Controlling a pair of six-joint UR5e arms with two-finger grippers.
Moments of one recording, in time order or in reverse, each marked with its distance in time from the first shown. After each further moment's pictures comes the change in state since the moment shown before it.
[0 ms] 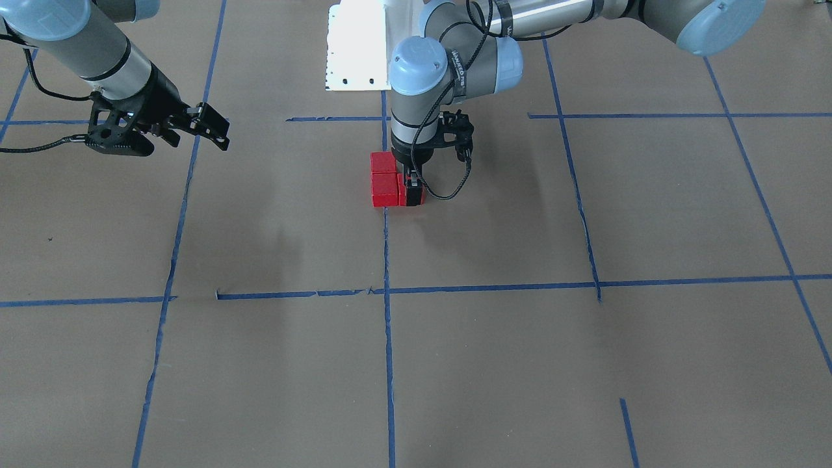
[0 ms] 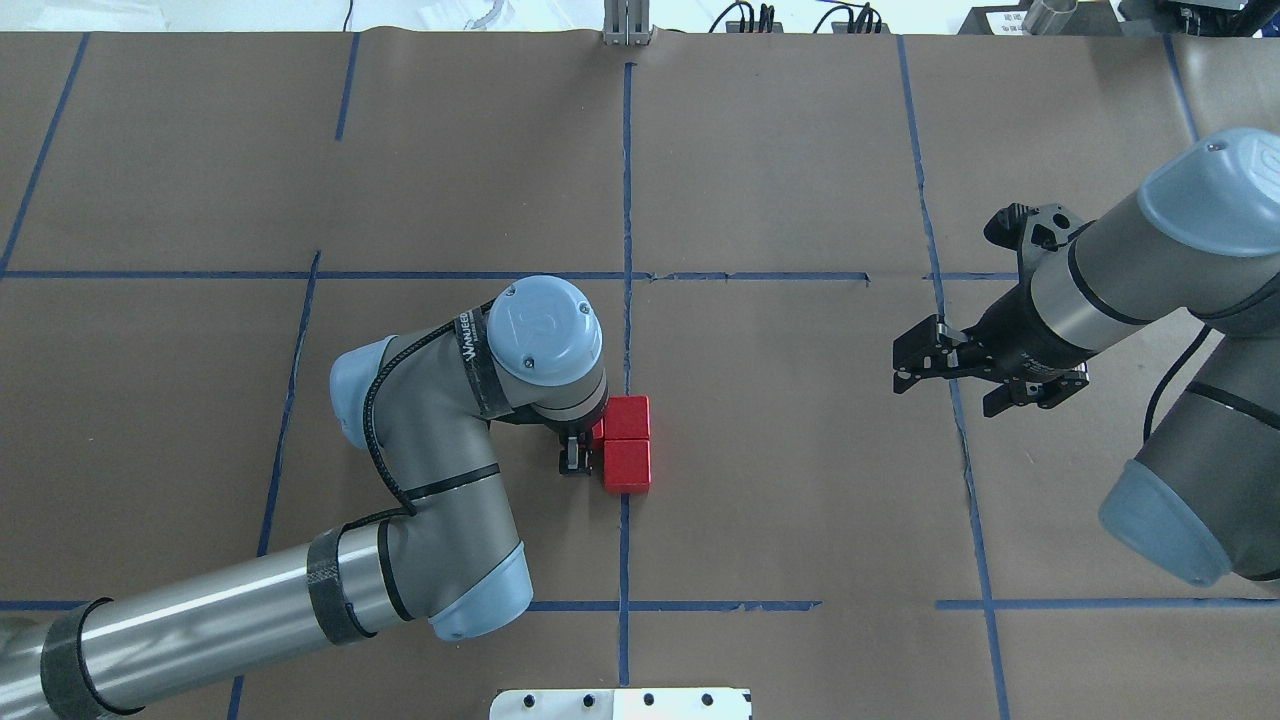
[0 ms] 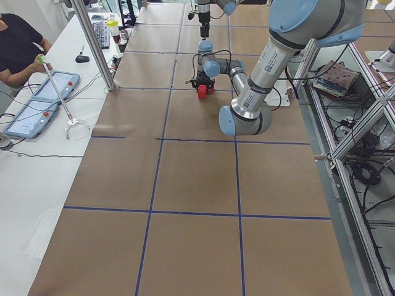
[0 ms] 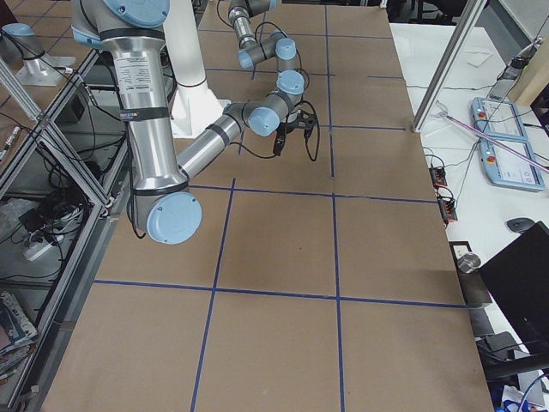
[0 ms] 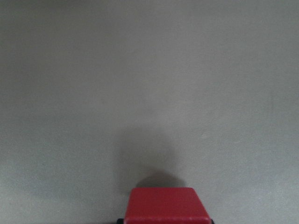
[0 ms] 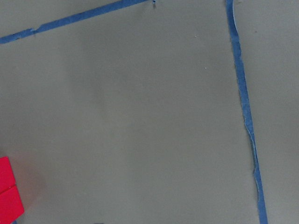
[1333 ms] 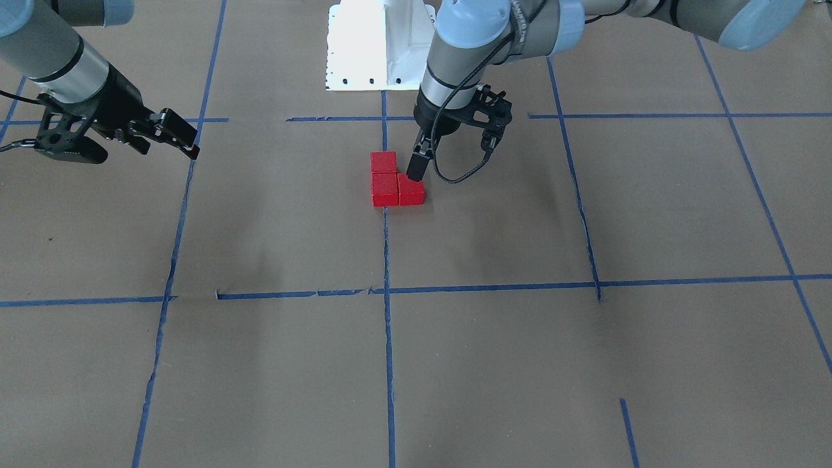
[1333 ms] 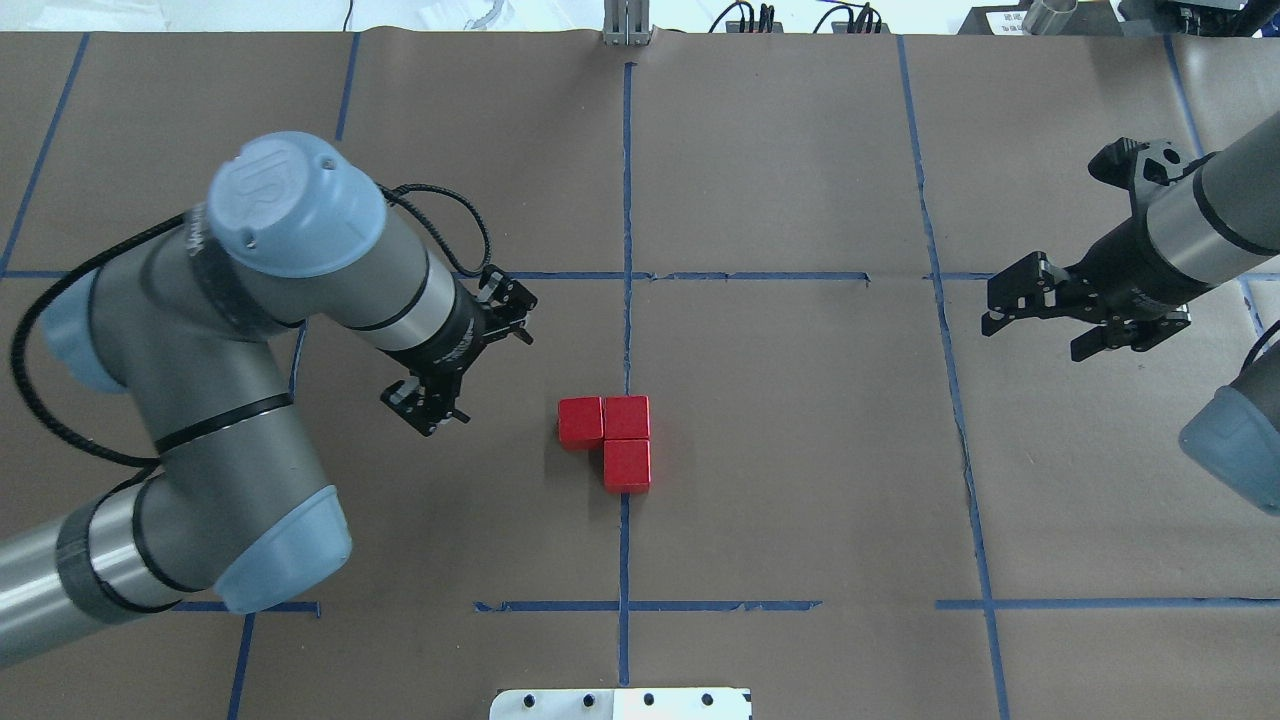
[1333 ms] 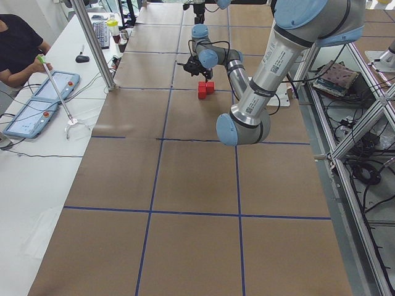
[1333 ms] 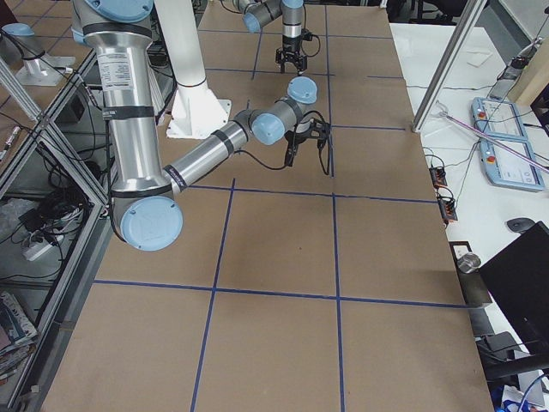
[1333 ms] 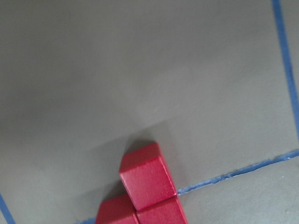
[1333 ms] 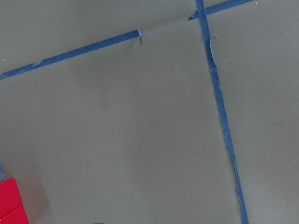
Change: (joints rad) left arm -0.174 0.239 -0.443 0.104 -0.190 0.854; right arm 0.198 -0.078 -0.025 -0.016 0.076 -0.189
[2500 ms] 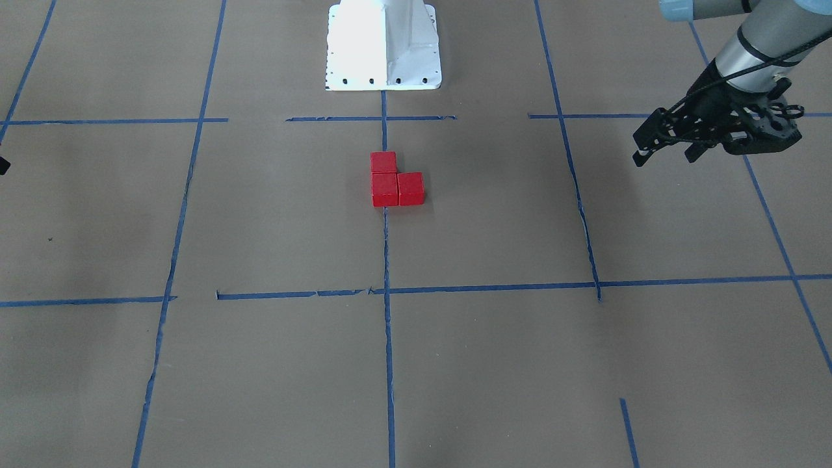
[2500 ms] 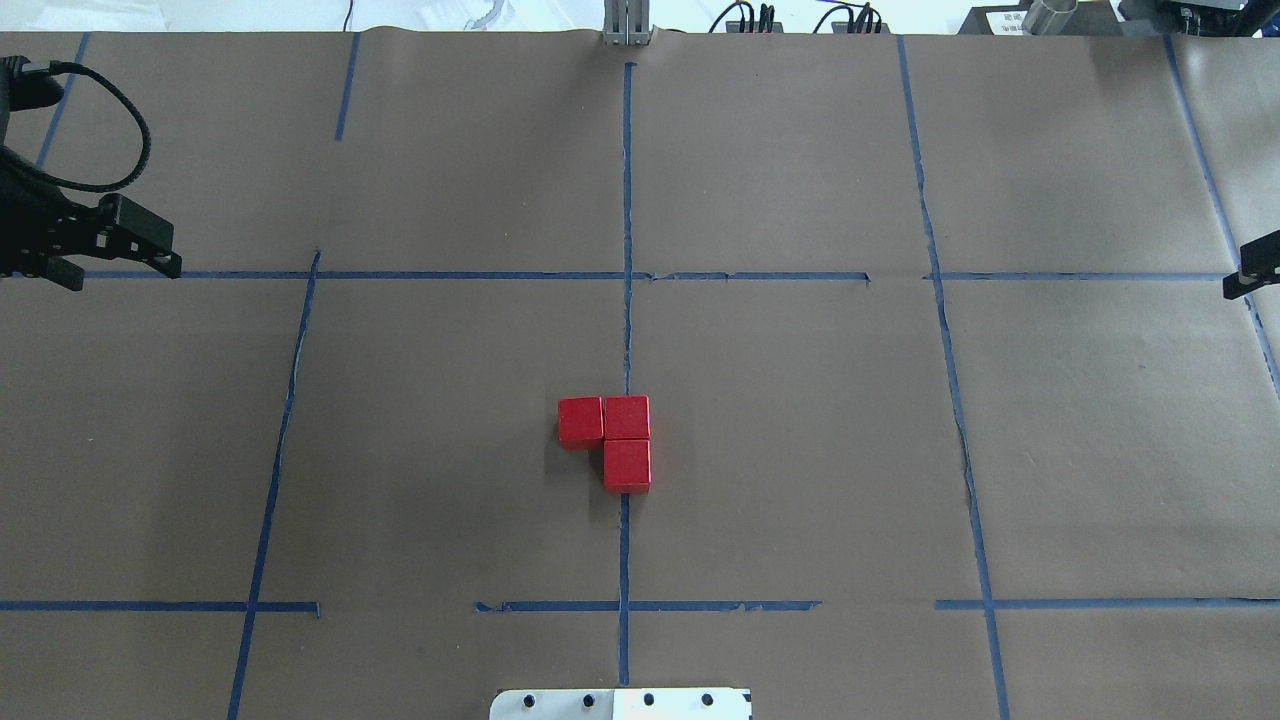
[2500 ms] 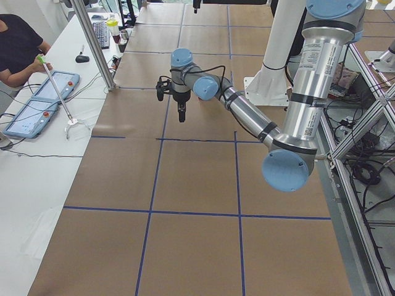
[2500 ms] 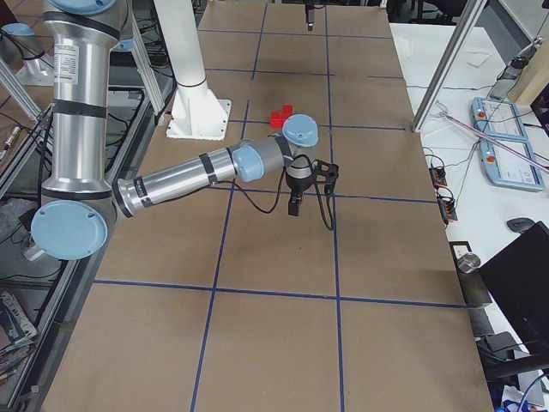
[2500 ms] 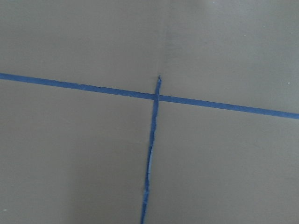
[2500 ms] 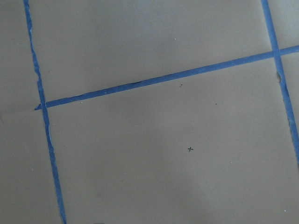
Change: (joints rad) left arm -0.459 0.383 -0.074 0.004 -0.230 1.177; right arm 0.320 -0.186 -0.049 -0.002 0.014 -0.375
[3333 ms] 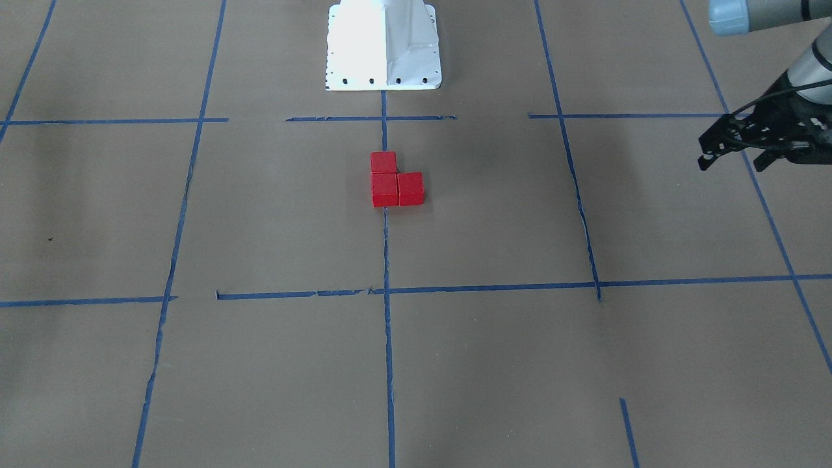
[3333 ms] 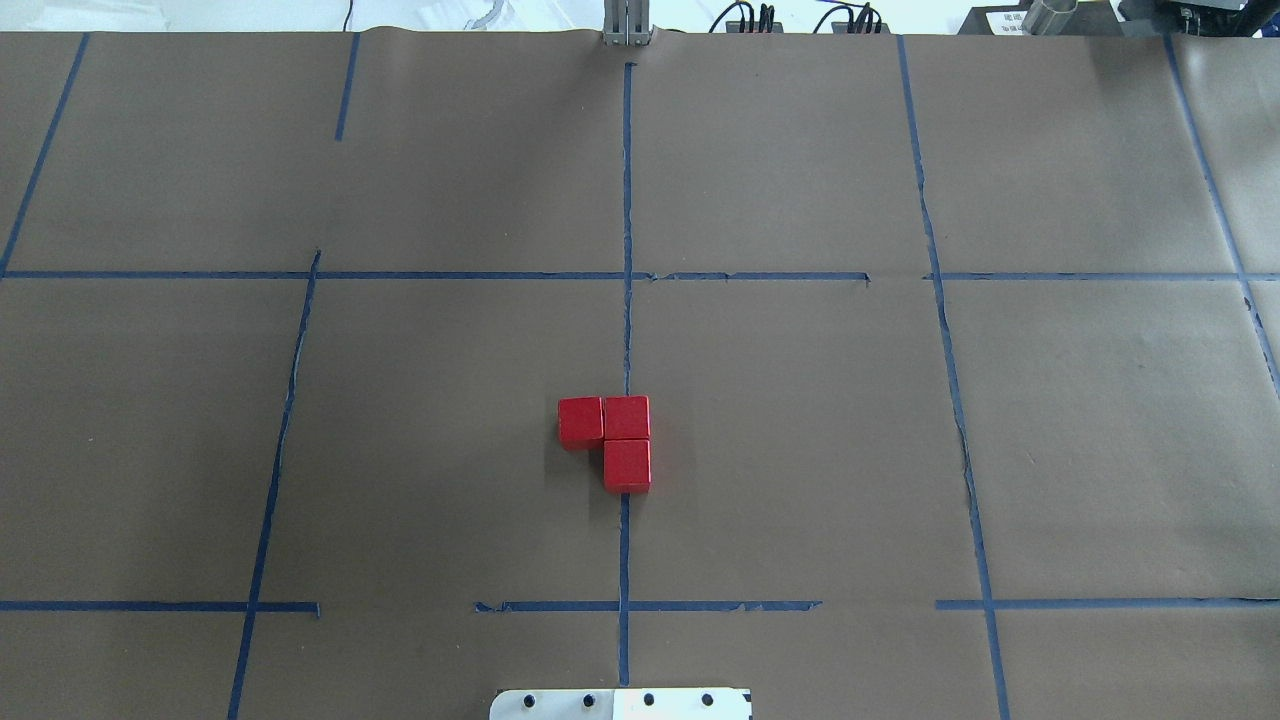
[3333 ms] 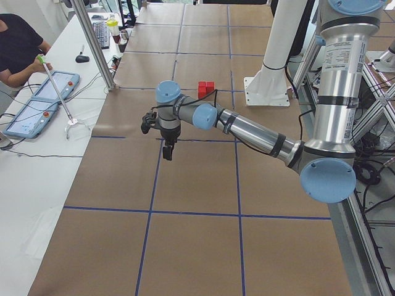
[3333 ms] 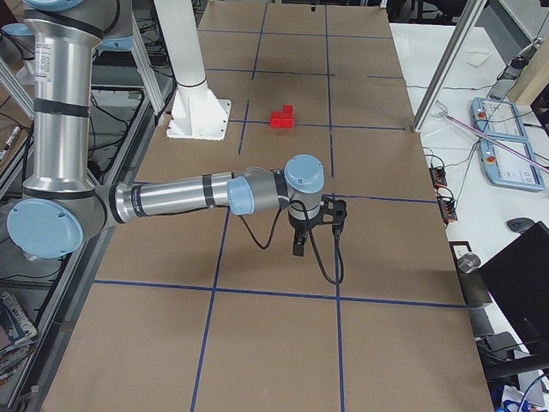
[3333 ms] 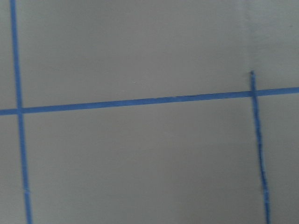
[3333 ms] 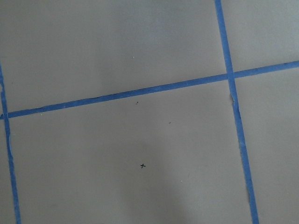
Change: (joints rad) left arm -0.278 0.108 0.188 0.003 -0.011 0.622; right arm 0.177 -0.014 -0.147 -0.002 0.064 -0.290
